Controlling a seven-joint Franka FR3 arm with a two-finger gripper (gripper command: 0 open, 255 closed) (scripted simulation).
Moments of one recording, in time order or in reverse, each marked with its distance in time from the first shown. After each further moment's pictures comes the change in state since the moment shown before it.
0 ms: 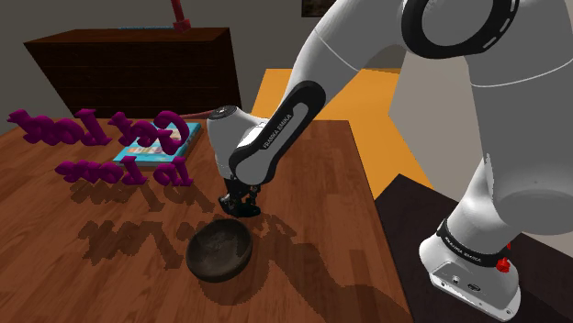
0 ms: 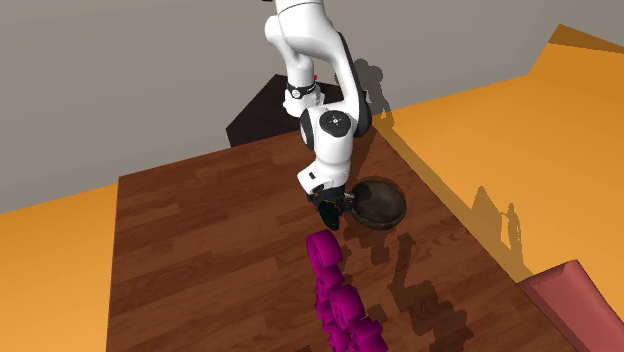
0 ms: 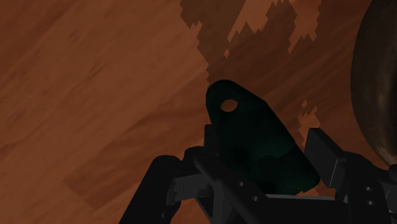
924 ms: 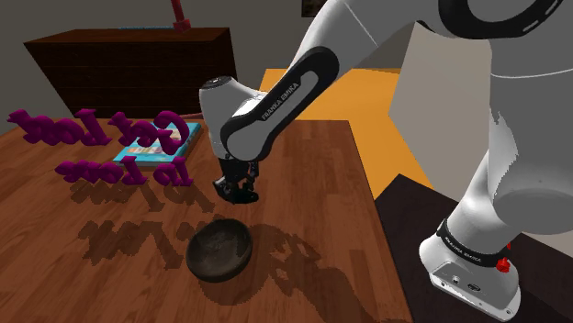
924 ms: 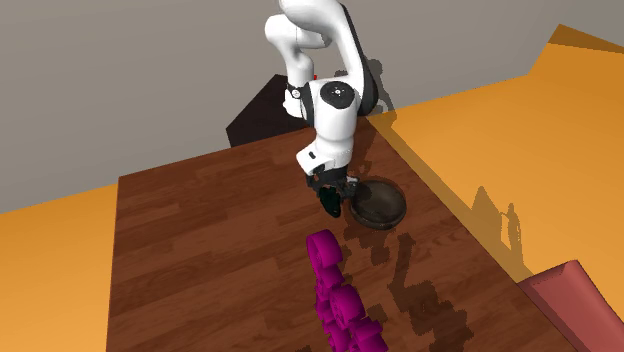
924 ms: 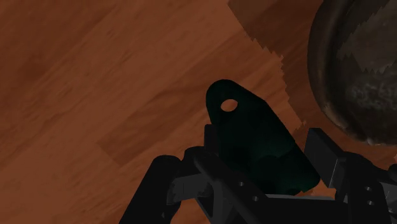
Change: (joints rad) arm -0.029 -0.134 0.039 -0.001 0.057 -0.128 -0.035
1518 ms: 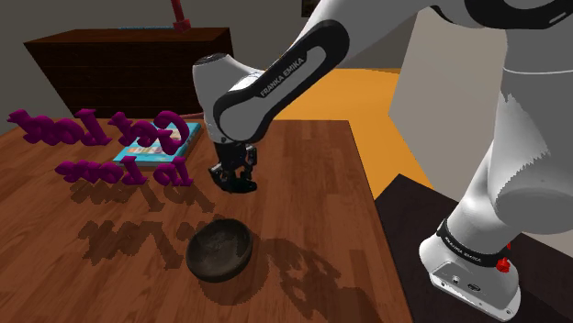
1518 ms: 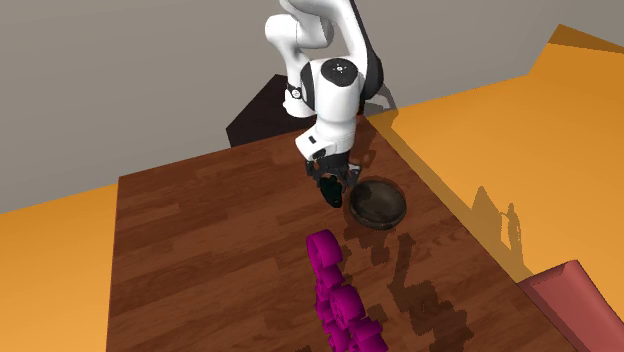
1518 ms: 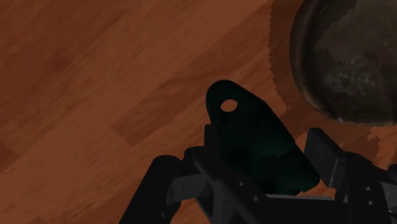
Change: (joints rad) arm -0.013 -0.076 0.018 0.024 0.036 -0.097 -0.022
